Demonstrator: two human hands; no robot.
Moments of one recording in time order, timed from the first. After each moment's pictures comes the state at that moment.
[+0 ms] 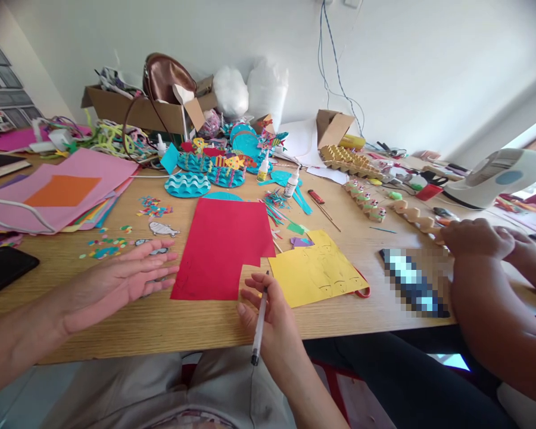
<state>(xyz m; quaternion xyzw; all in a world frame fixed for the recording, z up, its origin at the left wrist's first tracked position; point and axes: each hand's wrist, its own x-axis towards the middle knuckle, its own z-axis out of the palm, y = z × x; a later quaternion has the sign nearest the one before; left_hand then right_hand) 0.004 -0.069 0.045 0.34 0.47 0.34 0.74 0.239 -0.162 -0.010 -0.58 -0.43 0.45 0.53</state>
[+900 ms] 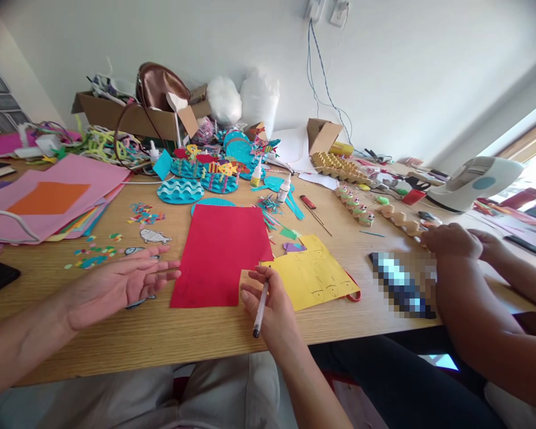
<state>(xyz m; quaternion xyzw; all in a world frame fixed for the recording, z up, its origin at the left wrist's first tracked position) 0.011 -0.052 0.041 0.27 0.45 0.34 0.78 0.251 -0.138 0.009 -0.61 -0.39 0.46 0.52</state>
